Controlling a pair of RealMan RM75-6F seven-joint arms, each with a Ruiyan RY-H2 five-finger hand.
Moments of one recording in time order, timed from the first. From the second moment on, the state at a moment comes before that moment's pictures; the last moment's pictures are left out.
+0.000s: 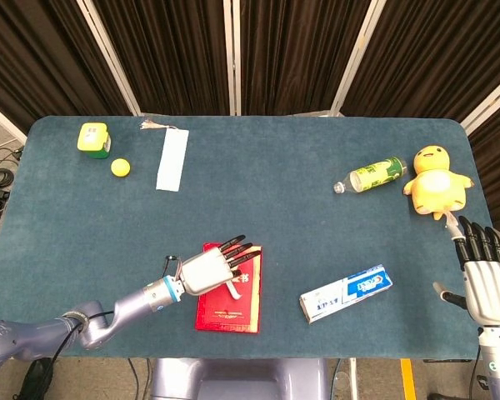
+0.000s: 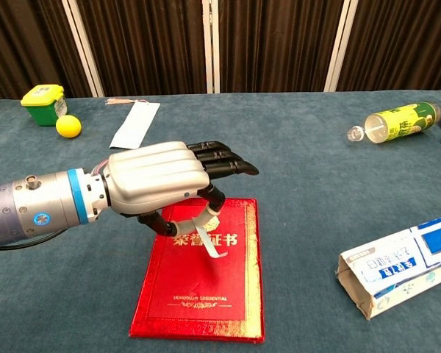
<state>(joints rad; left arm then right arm) -0.87 -1.72 0.05 -1.12 1.83 1.07 0.09 0.10 -1.08 0.12 -1.72 -1.47 1.51 -0.16</state>
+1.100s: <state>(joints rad) -0.63 -1.30 -0.08 -1.58 1.42 1.21 0.24 0.17 -1.09 0.11 -1.69 -1.51 1.41 -0.16</state>
